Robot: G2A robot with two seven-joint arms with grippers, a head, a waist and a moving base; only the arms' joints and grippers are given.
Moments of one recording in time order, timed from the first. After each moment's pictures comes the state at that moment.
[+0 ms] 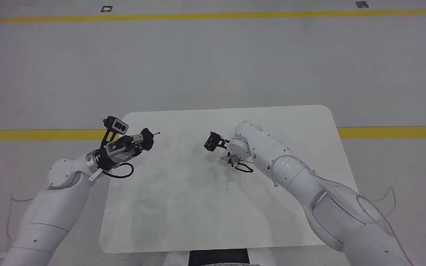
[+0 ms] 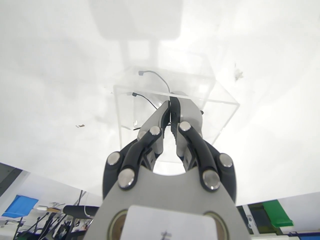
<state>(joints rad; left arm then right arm) 1.39 -0.87 -1.36 -1.43 -0.98 -0.33 -1.17 -0.65 -1.47 0.46 -0.84 -0.96 -0.34 1.14</state>
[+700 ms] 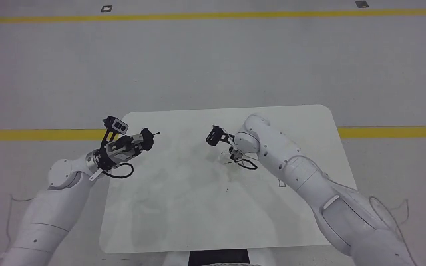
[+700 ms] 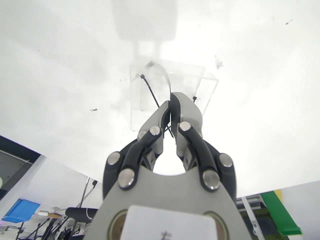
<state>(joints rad) 1.39 -0.87 -1.36 -1.43 -0.98 -0.33 -1.17 -0.71 -1.38 0.61 -1.08 -0.95 -0.34 1.25</state>
